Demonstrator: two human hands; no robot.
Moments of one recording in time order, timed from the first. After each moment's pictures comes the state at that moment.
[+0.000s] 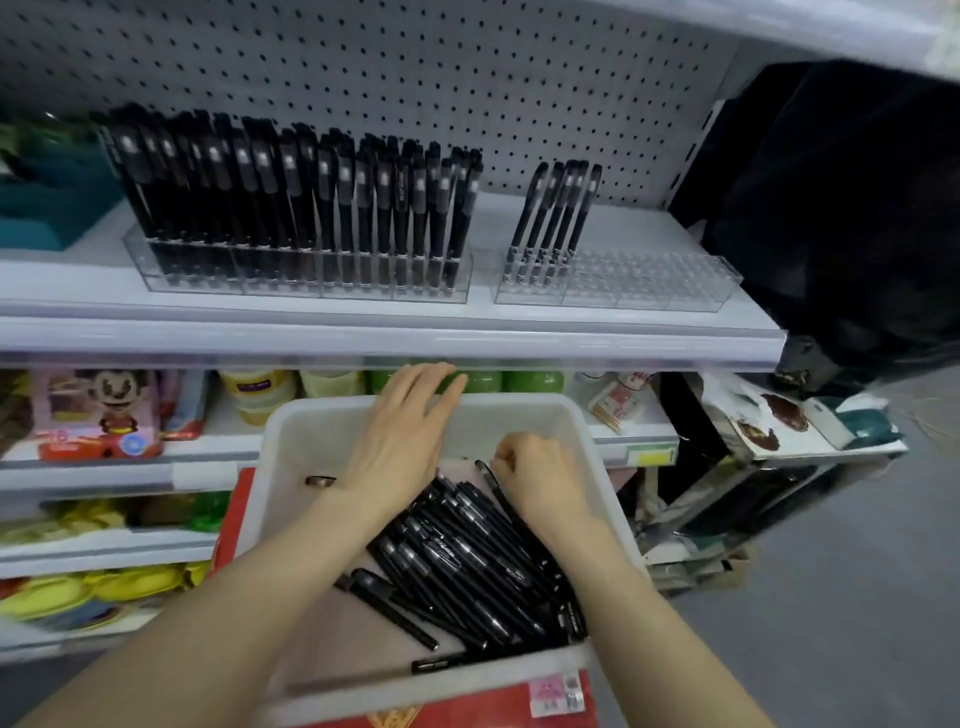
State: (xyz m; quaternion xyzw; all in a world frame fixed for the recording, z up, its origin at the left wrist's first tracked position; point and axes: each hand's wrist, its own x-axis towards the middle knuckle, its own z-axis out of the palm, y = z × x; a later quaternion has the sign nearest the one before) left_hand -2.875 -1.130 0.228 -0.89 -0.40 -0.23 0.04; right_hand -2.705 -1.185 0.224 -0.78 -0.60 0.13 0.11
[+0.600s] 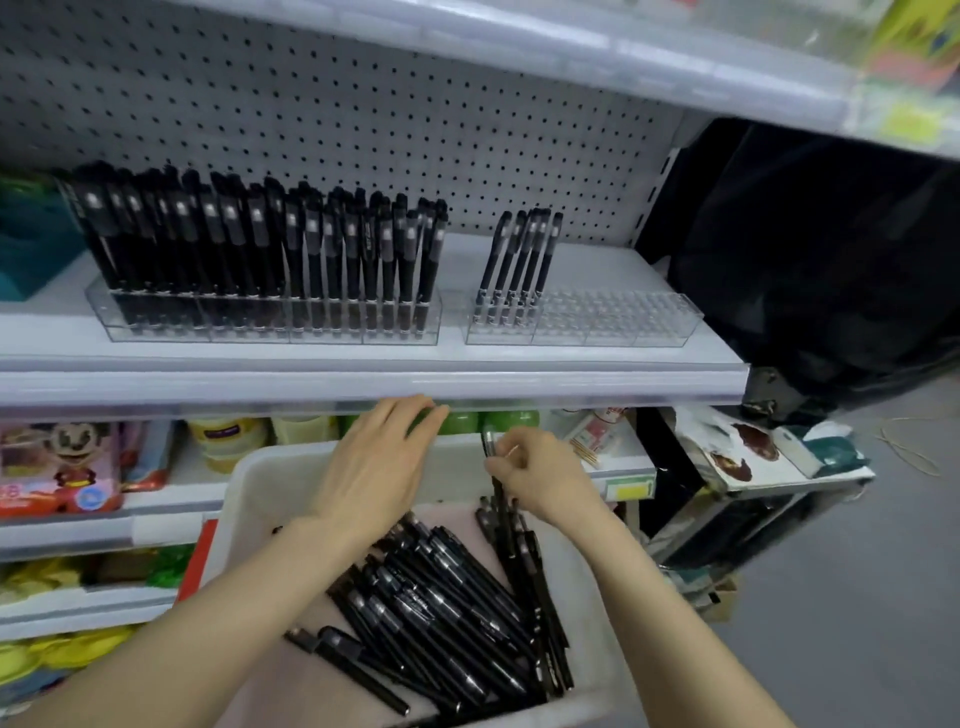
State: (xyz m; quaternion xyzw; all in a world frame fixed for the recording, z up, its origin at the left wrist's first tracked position) left_hand -2.869 -1.127 0.251 -0.89 -0.39 -0.24 0.05; right_hand -2.678 -1.177 0.275 -0.76 -0.57 0.23 0.21
